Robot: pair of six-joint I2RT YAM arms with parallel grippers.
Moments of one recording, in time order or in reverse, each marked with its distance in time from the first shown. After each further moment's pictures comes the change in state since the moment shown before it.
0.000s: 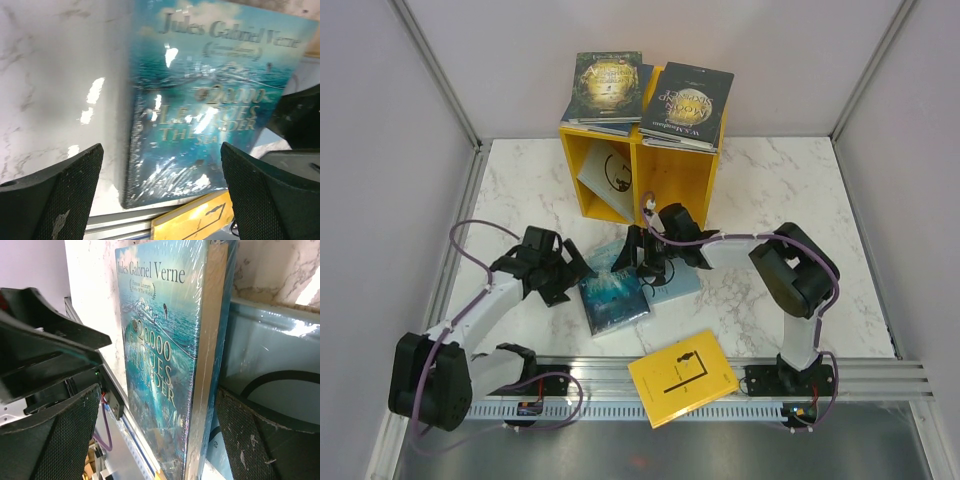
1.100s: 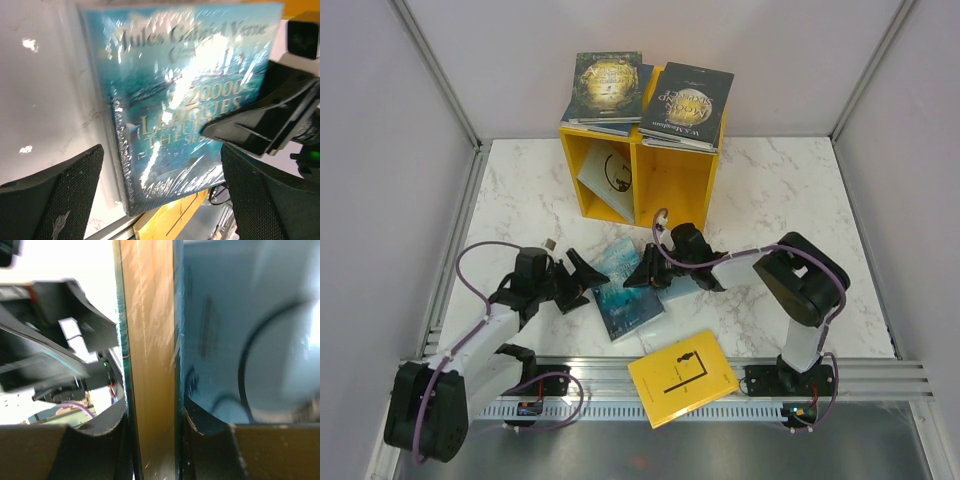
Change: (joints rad) left arm 0.038 -0.160 -0.314 0.417 0.282 -0.066; right arm 0.030 -0.056 -0.237 0.304 -0.005 0.138
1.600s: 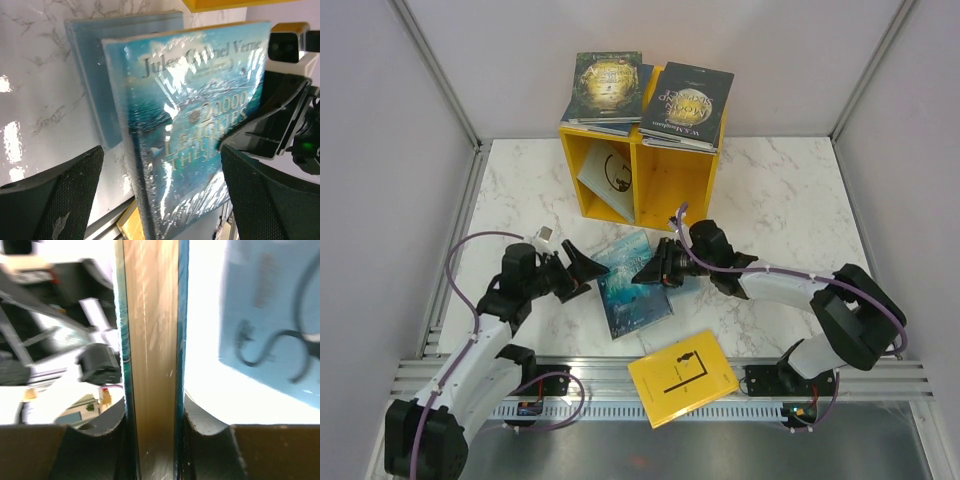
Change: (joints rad) left arm 0.020 -0.186 0.064 -0.052 0.083 0.044; right arm 0.000 -0.349 -0.097 -0.179 0.032 0.088
